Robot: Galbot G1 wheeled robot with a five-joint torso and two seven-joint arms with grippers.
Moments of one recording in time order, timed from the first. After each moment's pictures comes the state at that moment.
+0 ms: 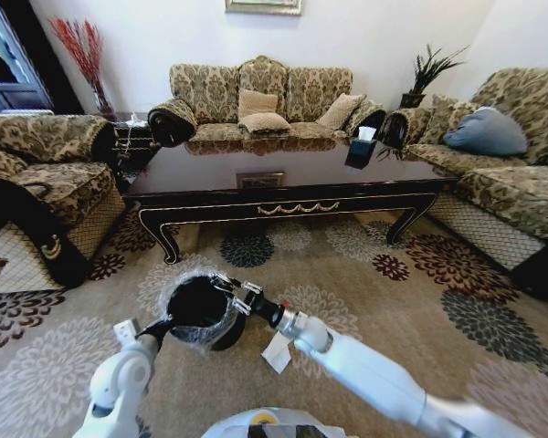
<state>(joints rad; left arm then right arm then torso) 1.44 -1.36 -0.66 -2.10 -0.69 0.69 -0.32 -0.66 1.03 -0.50 1.60 0.40 0.61 -0.20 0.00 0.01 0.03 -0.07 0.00</state>
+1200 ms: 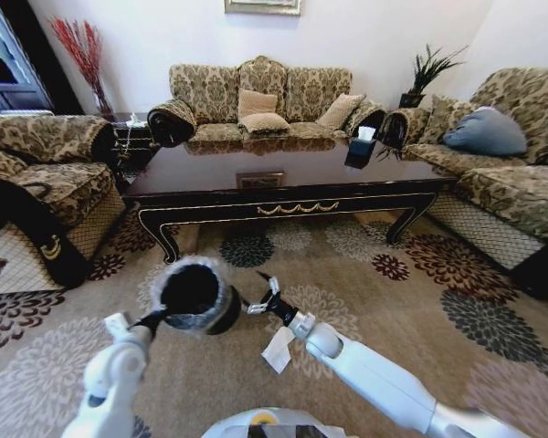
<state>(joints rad) 1.45 -1.28 -0.89 -2.12 -0.82 0.68 -0.36 -0.85 0.99 -0.36 1.56 0.35 0.27 0.25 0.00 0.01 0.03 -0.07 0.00</state>
